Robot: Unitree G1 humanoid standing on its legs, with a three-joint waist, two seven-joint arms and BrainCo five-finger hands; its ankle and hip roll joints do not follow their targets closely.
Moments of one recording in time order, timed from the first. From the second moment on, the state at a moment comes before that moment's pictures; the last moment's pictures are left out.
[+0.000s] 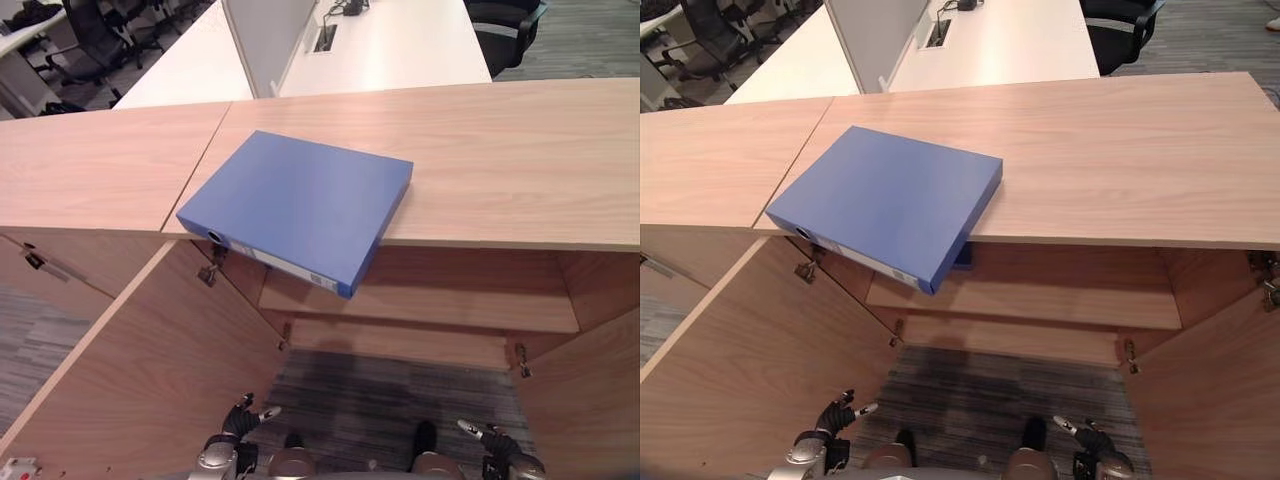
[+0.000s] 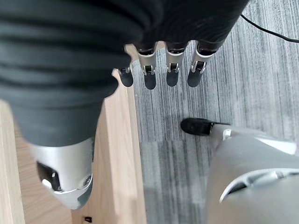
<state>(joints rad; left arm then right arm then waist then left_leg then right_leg) 0.01 0.20 -0.20 0.98 -0.19 -0.11 0.07 -0.01 -0.36 0.07 1.18 0.41 -0.06 0.00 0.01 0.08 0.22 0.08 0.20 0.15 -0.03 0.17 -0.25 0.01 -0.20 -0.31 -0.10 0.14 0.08</state>
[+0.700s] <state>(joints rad) 0.02 0.29 -0.20 0.96 -0.17 -0.11 0.06 -0.03 -0.23 0.04 1.20 0.41 -0.05 0.00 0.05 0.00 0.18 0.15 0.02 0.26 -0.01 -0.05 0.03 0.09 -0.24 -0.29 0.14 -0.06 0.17</state>
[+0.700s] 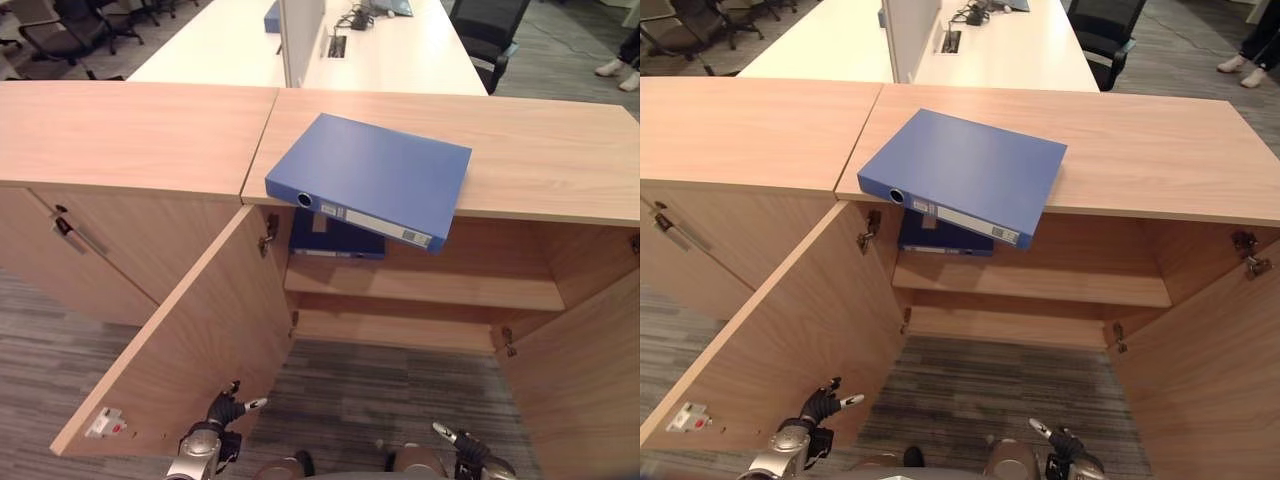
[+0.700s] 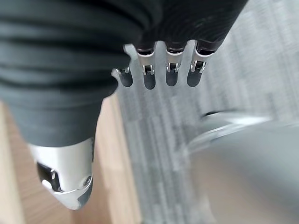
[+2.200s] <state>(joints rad) 0.00 0.28 -0.19 1.00 -0.17 -0.12 0.10 -0.04 -0.24 0.07 1.21 0.40 -0.06 -0.02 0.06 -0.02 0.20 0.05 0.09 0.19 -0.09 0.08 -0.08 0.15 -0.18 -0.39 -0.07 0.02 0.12</state>
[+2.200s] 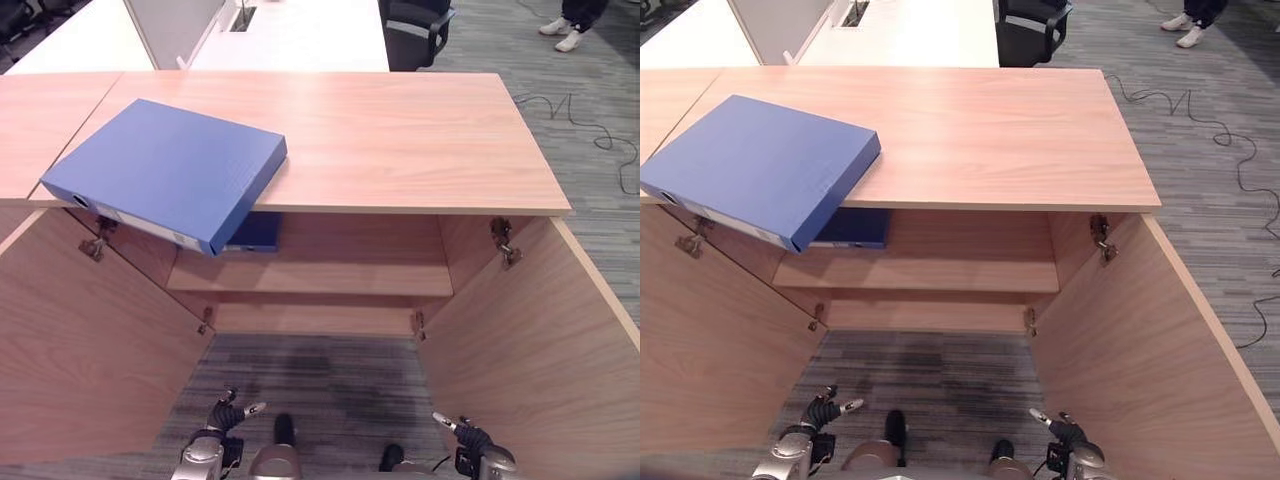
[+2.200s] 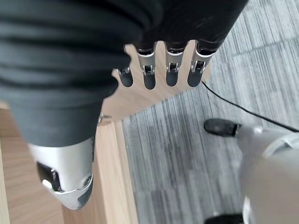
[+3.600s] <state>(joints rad) 0.01 0.25 -0.22 0.91 -0.15 -0.13 0.09 0.02 -0.30 0.04 1.22 0.41 -0.06 -0.02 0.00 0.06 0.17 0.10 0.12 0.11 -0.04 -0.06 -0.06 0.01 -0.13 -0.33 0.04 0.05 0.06</state>
